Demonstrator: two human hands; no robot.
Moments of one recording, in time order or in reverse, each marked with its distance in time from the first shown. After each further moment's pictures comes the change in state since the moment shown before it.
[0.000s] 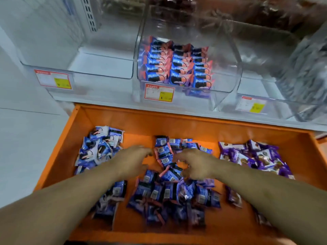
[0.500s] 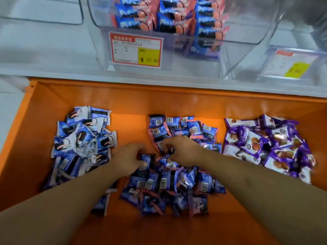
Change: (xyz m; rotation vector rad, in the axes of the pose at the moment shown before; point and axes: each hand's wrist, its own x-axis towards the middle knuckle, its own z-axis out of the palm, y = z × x) left_hand 0.071 -0.037 0.109 -0.241 -0.125 -0.236; right_hand 0.076 0.027 0.064 0.333 0.034 0.010
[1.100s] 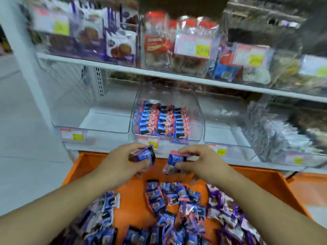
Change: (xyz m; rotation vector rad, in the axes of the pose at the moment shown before) left_hand -0.197 0.117 -0.189 -0.563 0.495 0.342; right_hand -0.206 -0.152 -0.163 0.557 0.519 -0.133
